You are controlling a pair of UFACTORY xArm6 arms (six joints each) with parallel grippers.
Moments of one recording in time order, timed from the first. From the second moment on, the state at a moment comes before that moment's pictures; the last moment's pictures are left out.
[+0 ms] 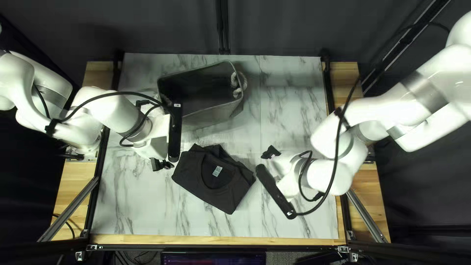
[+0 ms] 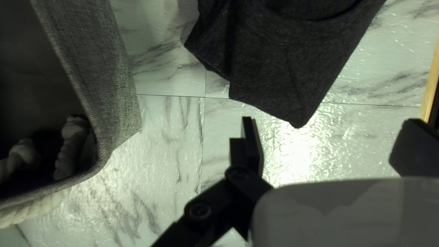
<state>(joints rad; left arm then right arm) -0.24 -0.42 -0.53 -0.09 0.64 -0.28 0.60 -0.26 -0.53 -0.77 0.76 0.39</state>
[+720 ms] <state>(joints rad) -0.23 -0.38 -0.55 -0.09 0.64 -0.31 0.62 -0.18 -0.57 -0.87 0.71 0.45</state>
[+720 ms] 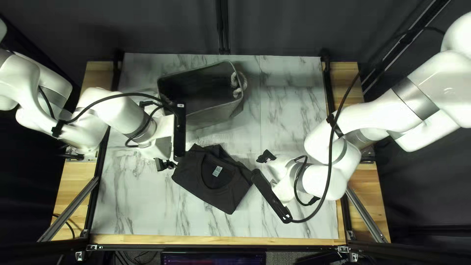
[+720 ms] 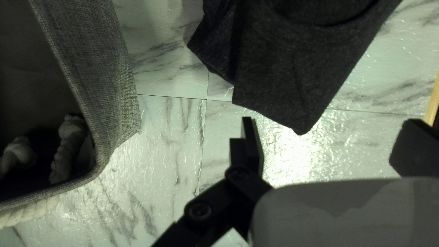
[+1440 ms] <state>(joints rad) -0.22 -0.33 -0.52 -0.20 0.54 -0.28 0.69 0.11 -0.73 -1.12 0.72 0.66</state>
